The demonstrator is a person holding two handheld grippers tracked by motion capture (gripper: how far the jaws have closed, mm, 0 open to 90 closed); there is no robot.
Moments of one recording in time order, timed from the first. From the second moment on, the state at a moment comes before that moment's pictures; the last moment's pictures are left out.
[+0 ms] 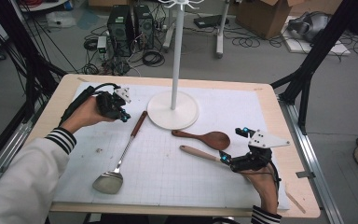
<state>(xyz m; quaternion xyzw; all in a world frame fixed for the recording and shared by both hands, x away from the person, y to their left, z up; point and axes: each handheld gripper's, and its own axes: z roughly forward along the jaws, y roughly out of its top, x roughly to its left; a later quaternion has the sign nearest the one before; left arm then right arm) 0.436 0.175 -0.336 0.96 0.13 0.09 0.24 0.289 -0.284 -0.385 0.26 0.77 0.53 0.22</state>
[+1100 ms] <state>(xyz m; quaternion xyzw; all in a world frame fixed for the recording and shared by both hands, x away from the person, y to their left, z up) 0.364 0.129 -0.329 0.98 -0.07 0.05 0.19 0.289 -0.281 -0.384 0.26 0.78 0.53 0.22</state>
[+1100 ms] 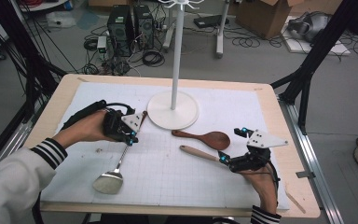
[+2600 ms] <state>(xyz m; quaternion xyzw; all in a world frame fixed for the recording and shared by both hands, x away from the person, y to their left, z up) 0.351 0.118 -0.402 1.00 -0.05 -0.01 0.02 0.290 -0.280 -0.385 0.26 0.78 0.53 0.22</state>
